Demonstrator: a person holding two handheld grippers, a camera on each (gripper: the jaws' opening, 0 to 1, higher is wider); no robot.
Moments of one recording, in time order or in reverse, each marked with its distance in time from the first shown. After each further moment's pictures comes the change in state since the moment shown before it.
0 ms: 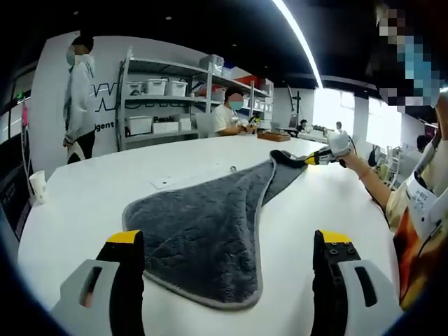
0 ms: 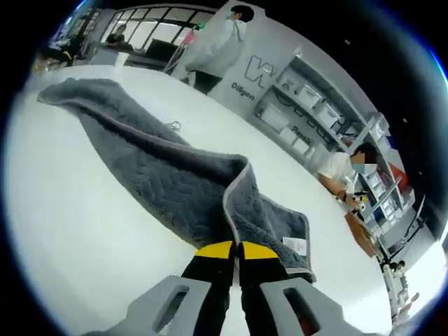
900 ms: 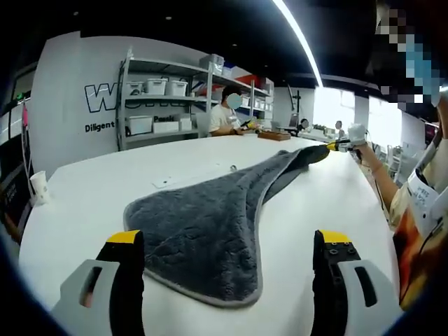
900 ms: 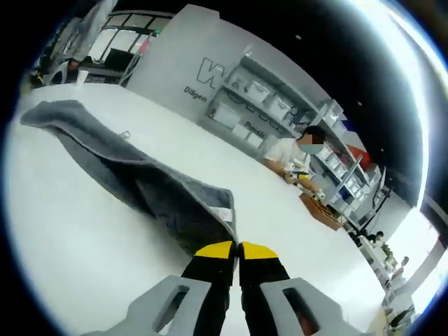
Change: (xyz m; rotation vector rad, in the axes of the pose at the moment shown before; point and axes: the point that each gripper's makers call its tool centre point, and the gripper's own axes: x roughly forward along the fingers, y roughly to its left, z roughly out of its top) left arm -0.003 0.001 -0.001 0.006 0.008 0.003; right arm -0.092 -0.095 -0.053 0.165 0.014 -0.246
